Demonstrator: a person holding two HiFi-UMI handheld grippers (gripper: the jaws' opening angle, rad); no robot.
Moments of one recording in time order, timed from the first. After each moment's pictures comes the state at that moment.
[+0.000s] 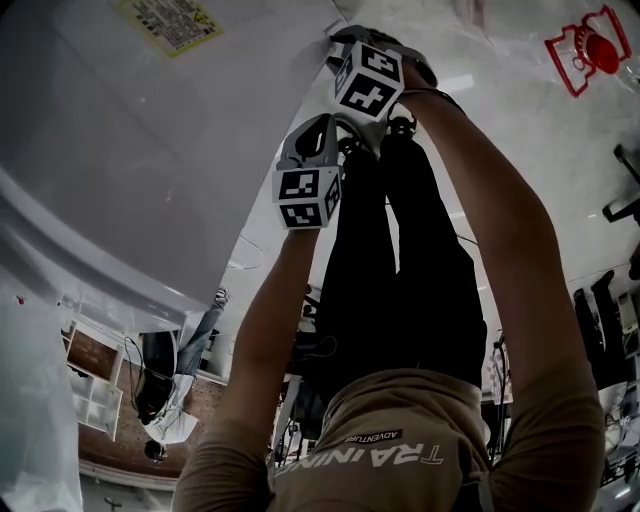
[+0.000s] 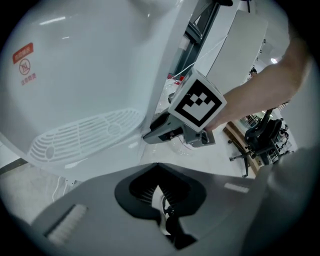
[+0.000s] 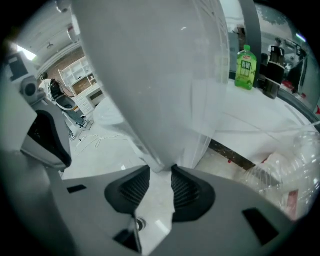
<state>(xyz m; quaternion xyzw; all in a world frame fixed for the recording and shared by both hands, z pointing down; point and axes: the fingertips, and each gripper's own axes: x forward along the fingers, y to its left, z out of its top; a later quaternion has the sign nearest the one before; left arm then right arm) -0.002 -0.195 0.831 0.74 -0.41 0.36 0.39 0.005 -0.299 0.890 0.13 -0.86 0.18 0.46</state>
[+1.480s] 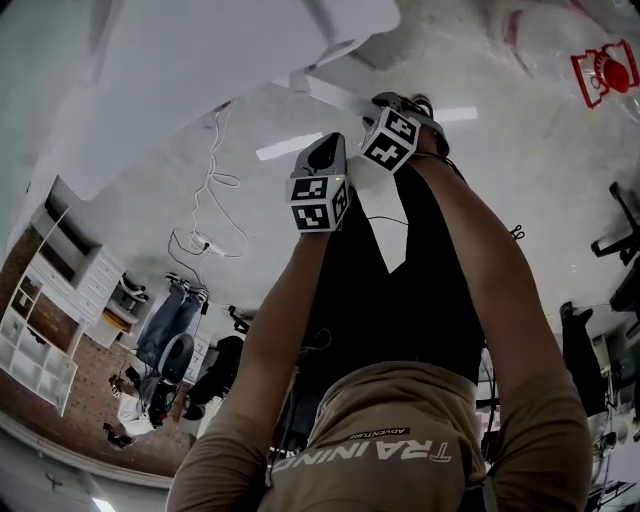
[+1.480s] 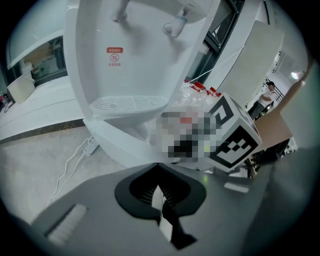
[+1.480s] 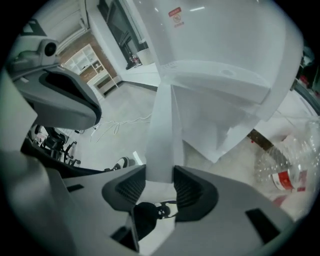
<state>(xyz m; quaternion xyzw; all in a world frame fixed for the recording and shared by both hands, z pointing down) -0.071 -0.092 0.807 0.68 -0.49 0.33 0.45 -0.034 -0.116 0.883 0.07 -0.82 0.21 0.52</state>
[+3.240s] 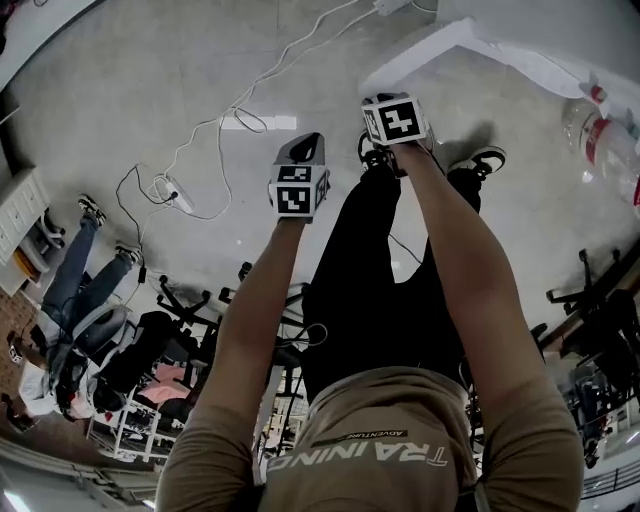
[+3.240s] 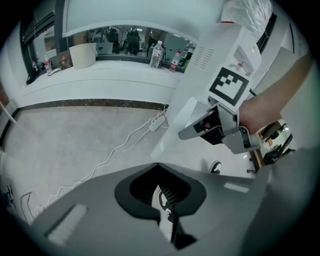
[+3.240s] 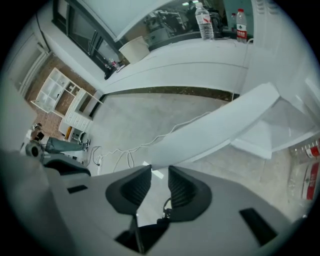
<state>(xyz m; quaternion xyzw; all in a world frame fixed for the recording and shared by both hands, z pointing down) -0.444 0.105 0.848 0.59 -0.56 0.29 0.50 -0.380 -0.004 0.894 0.16 -0.75 0.38 0.52</state>
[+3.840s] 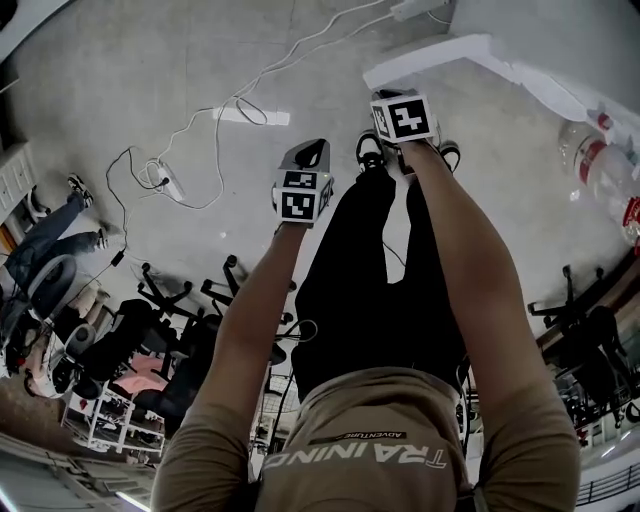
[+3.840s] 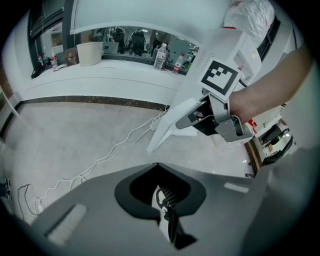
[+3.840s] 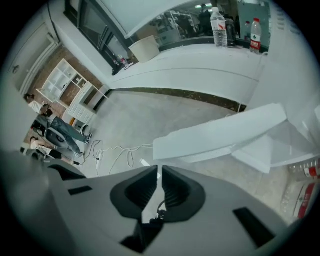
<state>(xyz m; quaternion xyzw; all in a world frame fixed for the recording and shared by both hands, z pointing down) -0.442 0.126 0.845 0.58 -0.57 0.27 0.51 -0.402 -0.015 0.885 0.14 -0.77 0.34 0.53</state>
